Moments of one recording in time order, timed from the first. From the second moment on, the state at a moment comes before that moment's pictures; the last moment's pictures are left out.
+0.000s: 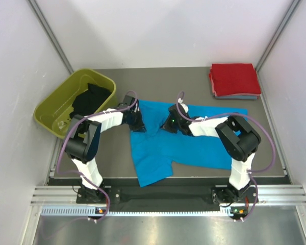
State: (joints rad) left arm -0.38 1.81 1.07 -0.33 0.25 -0.63; right arm 0.69 1.89 1.01 0.11 0.03 1.04
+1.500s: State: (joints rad) left arm -0.39 1.87 1.30 -0.59 -0.01 -0.54; right arm 0.68 1.85 1.23 -0.32 0.05 0.74
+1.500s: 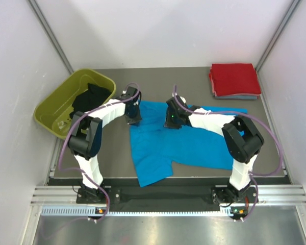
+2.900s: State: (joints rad) left arm -0.39 1.93 1.41 -0.70 -0.03 -0.52; right arm 0.68 1.82 1.18 -0.25 0.10 0.85
